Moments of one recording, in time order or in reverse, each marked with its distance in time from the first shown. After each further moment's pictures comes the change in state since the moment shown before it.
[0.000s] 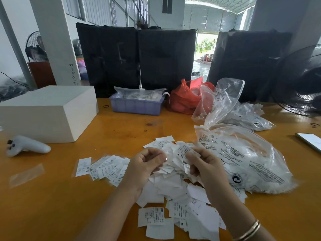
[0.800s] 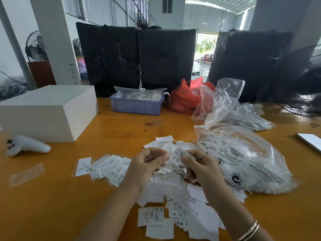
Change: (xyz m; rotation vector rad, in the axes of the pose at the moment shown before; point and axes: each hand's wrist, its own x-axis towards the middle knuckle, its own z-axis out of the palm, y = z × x) left_hand 0.000 -0.001 0.003 0.085 0.001 0.029; right_hand -0.001 0.002 0.003 -0.059 -0.074 0.034
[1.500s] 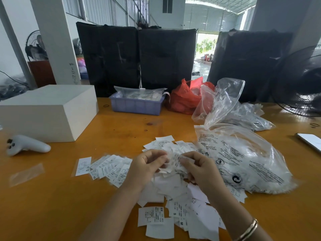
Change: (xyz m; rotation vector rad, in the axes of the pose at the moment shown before) left_hand 0.002 -0.006 -0.001 0.163 0.032 -0.007; right_hand 0.001 0.003 0.000 -0.203 -0.028 -0.062
